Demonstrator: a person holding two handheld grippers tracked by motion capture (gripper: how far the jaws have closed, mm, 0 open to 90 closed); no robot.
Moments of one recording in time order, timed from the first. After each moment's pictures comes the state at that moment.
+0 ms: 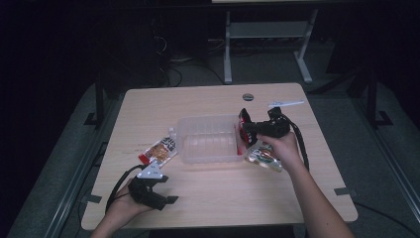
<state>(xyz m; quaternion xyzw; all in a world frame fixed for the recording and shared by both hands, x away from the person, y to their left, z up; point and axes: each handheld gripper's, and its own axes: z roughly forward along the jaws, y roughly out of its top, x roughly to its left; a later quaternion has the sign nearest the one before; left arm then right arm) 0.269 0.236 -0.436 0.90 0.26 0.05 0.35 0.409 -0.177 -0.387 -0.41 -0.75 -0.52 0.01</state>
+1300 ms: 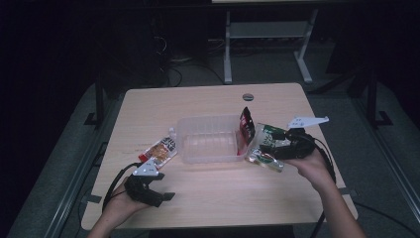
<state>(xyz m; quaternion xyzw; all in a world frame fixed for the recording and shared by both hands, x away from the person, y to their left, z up) 0.273 0.246 -0.434 0.89 0.28 0.06 0.35 0.339 -0.222 -0.381 -0.37 -0.80 -0.47 -0.09</state>
